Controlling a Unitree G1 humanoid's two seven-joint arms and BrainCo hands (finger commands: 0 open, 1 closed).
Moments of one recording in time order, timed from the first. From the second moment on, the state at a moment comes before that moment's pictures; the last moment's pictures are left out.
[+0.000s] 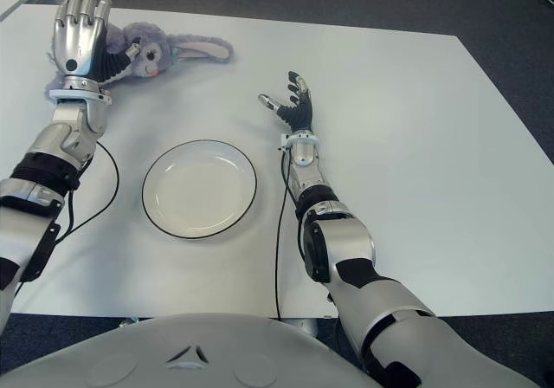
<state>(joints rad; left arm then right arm) -0.71 0.56 -0.30 0.76 0.83 -0.04 0.70 -0.75 0.00 -0.10 1.21 -0.19 -0.51 -0.27</state>
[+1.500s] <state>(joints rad) -0.77 0.56 -0.33 0.83 0.83 -0.04 0.68 -0.75 0.00 -0.10 1.21 -0.19 -0.51 -0.26</state>
